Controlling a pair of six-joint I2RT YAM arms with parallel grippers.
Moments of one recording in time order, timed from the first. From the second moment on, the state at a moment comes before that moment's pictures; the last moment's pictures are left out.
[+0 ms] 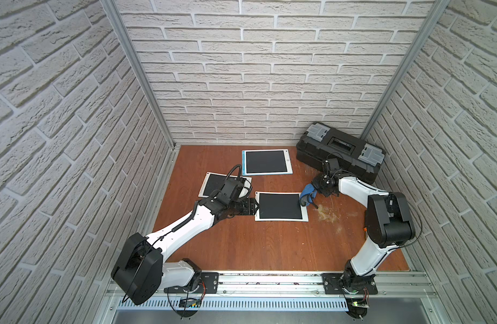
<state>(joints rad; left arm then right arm) -0.63 1.27 0.81 -0.39 0.22 -0.57 0.06 1.76 1.12 -0.40 -0.02 1.00</state>
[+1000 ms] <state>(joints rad) -0.62 1.25 0.79 -0.39 0.22 -0.58 0.11 1.95 1.33 -0.31 0.05 1.17</state>
